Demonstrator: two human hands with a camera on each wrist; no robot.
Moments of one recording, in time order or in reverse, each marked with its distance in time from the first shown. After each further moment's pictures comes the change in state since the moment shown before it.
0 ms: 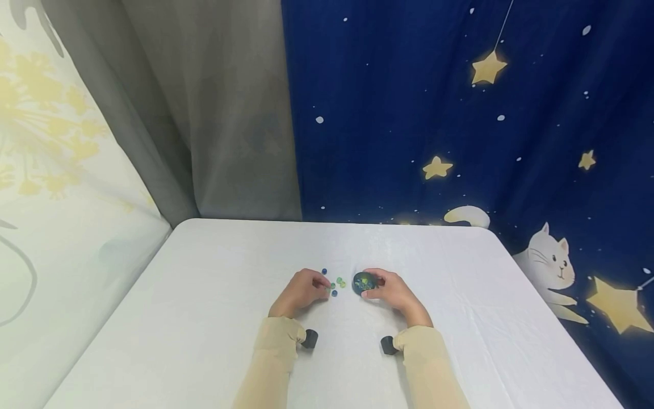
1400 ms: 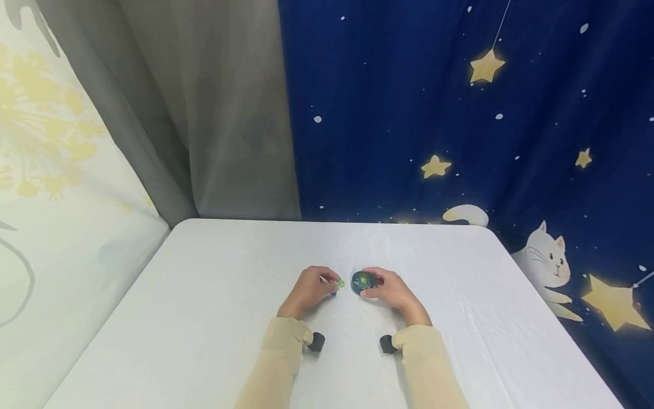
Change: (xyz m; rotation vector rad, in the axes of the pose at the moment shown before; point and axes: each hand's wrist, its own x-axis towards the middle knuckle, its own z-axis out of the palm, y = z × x) left_hand 0.009 0.010 0.016 -0.085 0.064 0.064; right_hand -0.001 -0.003 -0.001 0.024 -0.012 0.009
